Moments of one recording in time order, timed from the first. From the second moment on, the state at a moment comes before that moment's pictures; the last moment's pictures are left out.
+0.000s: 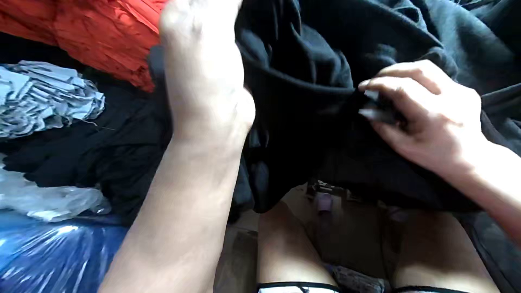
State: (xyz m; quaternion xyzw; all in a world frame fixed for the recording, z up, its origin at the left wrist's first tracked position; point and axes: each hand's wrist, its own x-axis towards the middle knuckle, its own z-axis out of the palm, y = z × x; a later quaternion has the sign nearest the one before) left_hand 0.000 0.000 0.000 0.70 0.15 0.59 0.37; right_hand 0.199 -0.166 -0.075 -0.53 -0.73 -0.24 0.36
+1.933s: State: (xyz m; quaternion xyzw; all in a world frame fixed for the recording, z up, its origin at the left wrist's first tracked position) left_hand -0.033 -0.169 -0.108 0.78 0.18 0.56 0.18; right_hand 0.122 -0.282 -0.102 -0.55 -0.20 0.45 0.67
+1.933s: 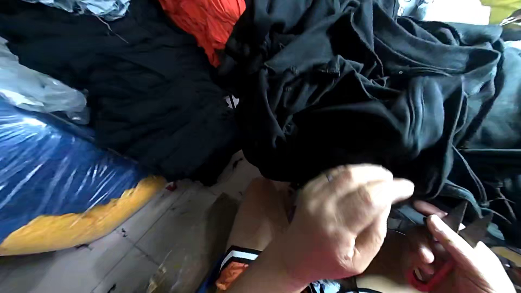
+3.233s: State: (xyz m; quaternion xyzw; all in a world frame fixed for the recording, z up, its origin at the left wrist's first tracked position) left_hand 0.013 -0.096 -0.036 0.64 0.15 0.30 0.69; right_hand 0.127 -0.250 -0.097 -0.65 -0.53 -0.02 0.55
